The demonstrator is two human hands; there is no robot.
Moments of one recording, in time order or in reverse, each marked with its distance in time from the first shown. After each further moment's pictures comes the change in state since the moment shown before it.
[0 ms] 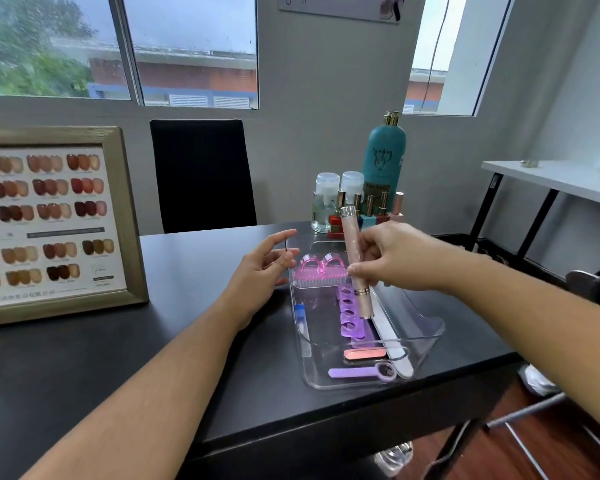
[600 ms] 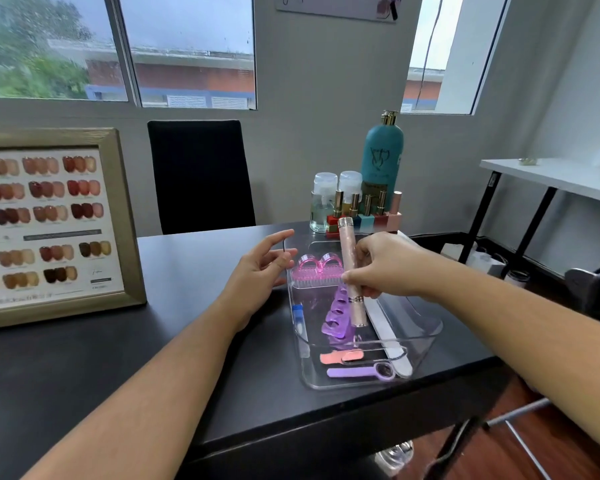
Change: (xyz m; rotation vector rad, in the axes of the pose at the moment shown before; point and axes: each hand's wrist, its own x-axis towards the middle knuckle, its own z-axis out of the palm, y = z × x) left_hand 0.000 0.000 0.000 0.013 0.006 -0.010; right_hand 0.003 -0.003 0.014 0.089 -0.017 0.175
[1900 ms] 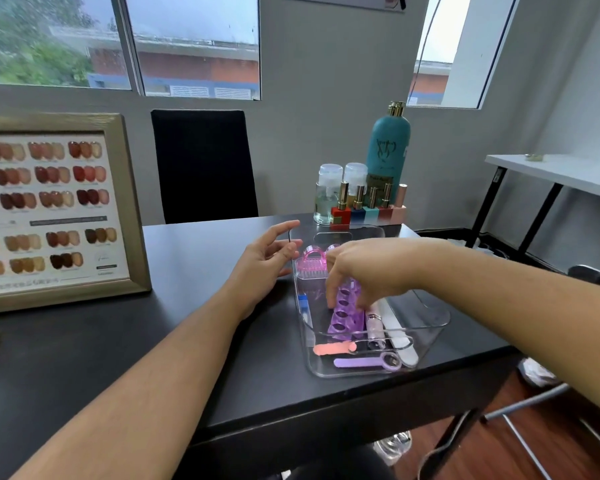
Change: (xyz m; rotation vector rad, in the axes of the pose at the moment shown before) left_hand -0.002 0.004 0.002 0.010 -0.005 0.002; right_hand 0.010 -0.017 0.004 -0.713 -0.403 -0.482
